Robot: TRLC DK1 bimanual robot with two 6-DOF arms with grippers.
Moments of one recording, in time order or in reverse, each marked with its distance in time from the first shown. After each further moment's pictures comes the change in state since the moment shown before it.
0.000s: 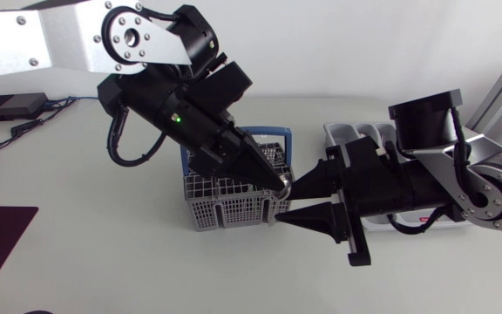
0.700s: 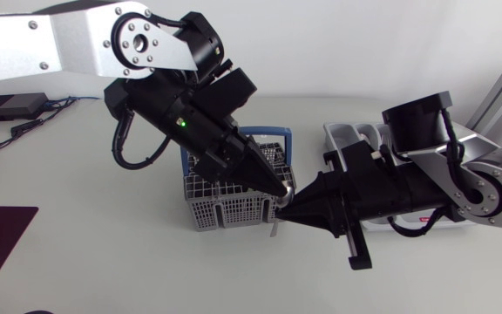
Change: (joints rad) left arm -0.009 0.013 0.000 -0.007 0.003 0.000; right arm 0.005 0.019 0.013 -0.070 -0.003 -0.034
